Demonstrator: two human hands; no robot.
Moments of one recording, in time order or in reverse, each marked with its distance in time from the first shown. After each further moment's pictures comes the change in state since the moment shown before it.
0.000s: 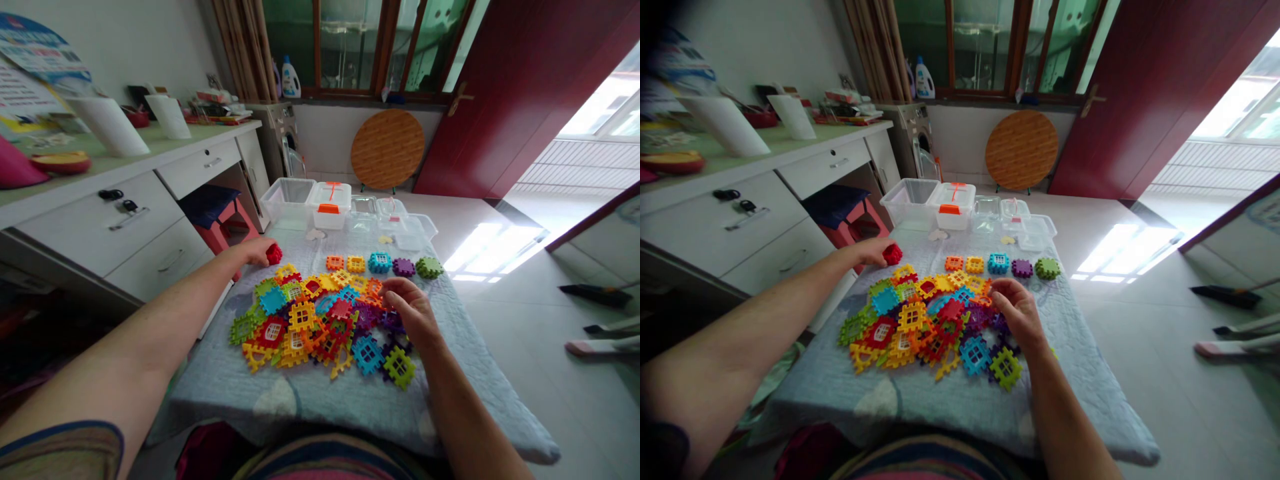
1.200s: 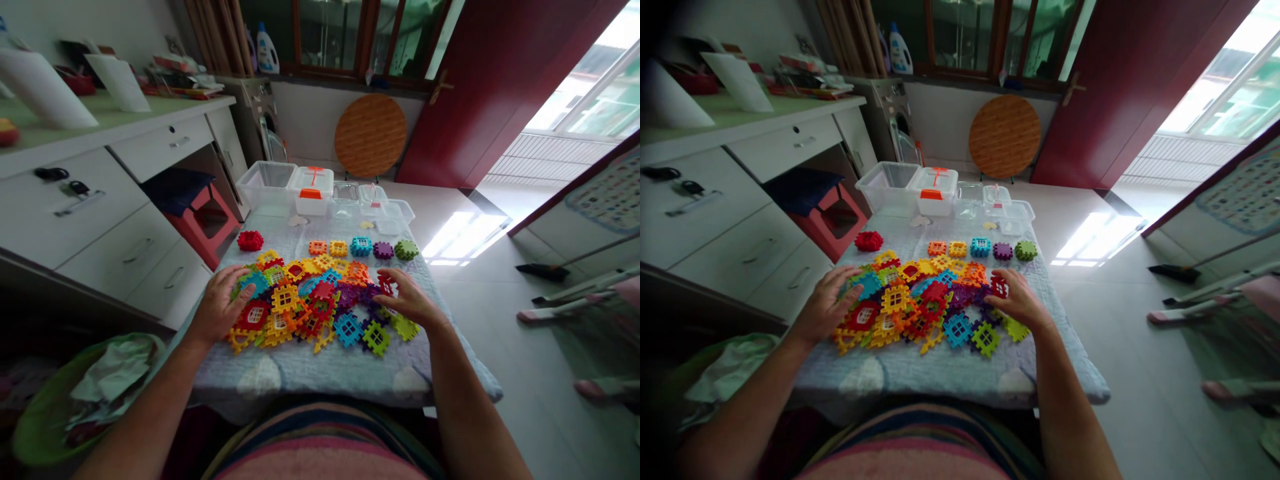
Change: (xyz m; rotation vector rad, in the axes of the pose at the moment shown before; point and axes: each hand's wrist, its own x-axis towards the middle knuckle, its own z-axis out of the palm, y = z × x) left_hand -0.155 0.073 0.102 -0.348 0.736 0.064; right_hand -0.008 -0.004 -0.060 -0.965 -0.222 -0.159
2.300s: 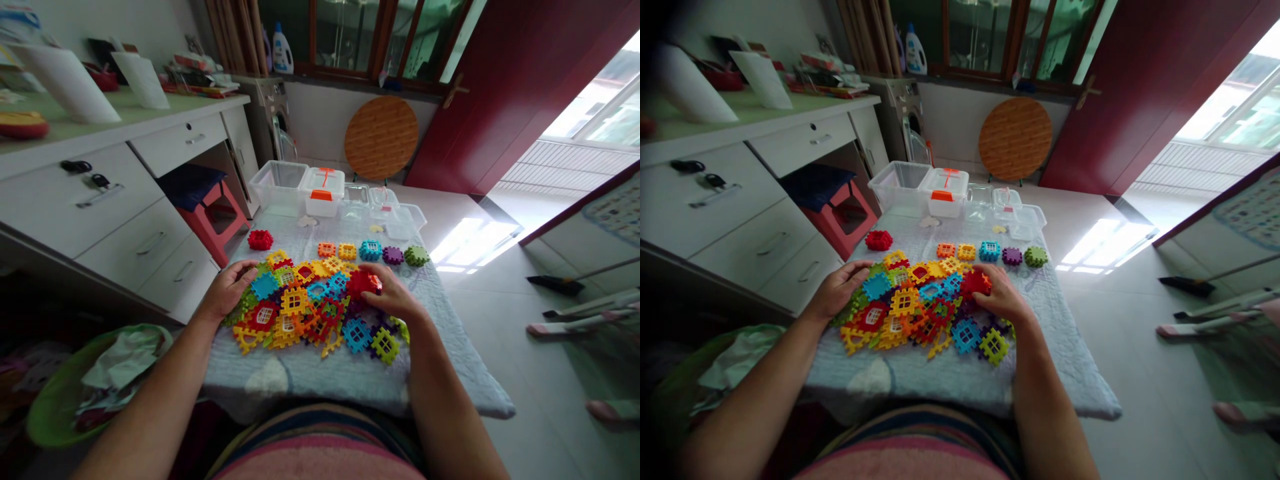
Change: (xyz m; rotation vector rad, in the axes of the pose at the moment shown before) left_hand 0.022 -0.022 0.003 -0.331 -0.101 -0.327; right_hand 0.038 -0.028 0.030 0.156 -0.018 -0.134
